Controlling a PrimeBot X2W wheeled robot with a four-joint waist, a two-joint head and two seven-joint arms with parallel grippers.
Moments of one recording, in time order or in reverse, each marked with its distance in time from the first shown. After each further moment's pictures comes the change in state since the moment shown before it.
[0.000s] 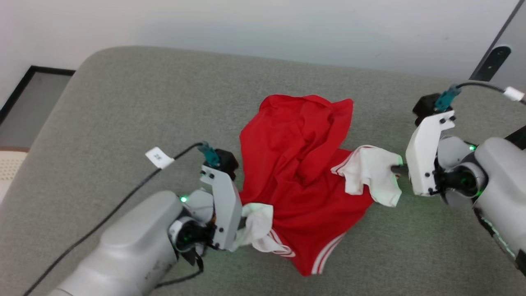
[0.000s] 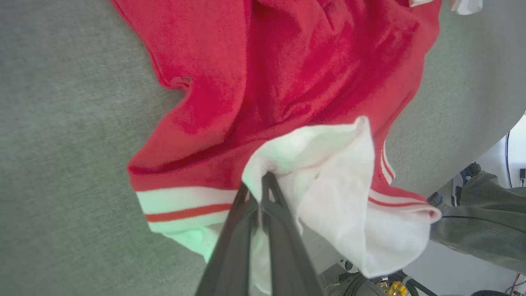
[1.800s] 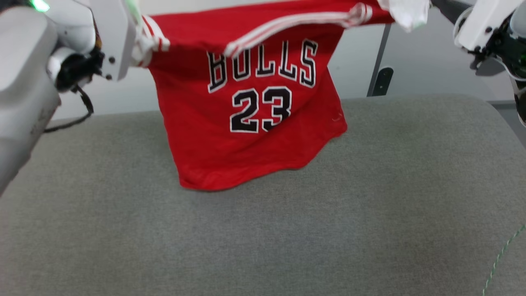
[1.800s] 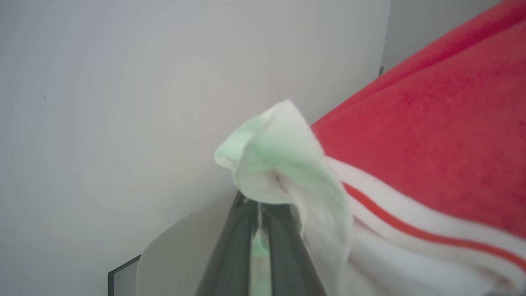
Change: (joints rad) left arm -0.676 0.208 -0.236 0.231 0.059 -0.003 -0.166; right arm -0.380 0.061 -0.231 0.229 0.107 0.001 -0.336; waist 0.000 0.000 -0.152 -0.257
